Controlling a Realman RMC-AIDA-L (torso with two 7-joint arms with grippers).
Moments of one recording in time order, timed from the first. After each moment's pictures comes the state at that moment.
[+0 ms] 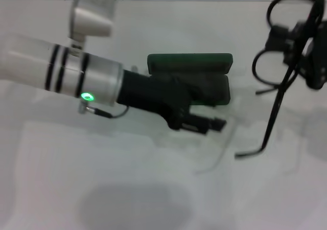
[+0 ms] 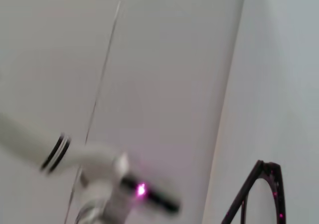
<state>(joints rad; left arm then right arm) -0.71 -2.08 1.10 0.64 1.87 1.57 -1.54 0.46 2.02 -0.98 -0.70 -1.35 -1.70 0.93</state>
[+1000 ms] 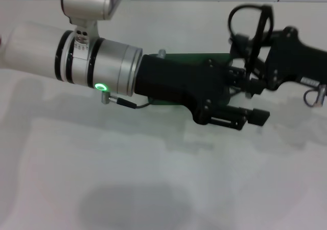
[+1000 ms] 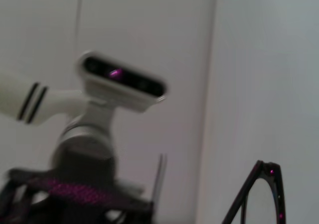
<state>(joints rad) -0.73 -2.08 1.21 0.64 1.58 1.68 -1.44 0.56 2.02 -1.16 -0.49 -1.27 -1.49 0.86</state>
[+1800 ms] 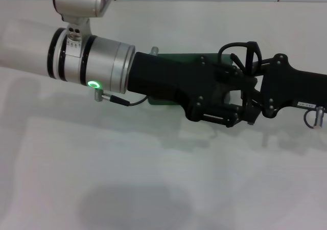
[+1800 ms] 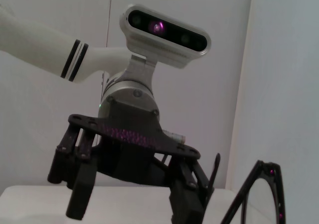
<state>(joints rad) -0.73 -2.06 1.20 0.64 1.58 1.68 -1.44 0.56 2.00 -1.17 -0.50 -1.39 -1.50 0.87</state>
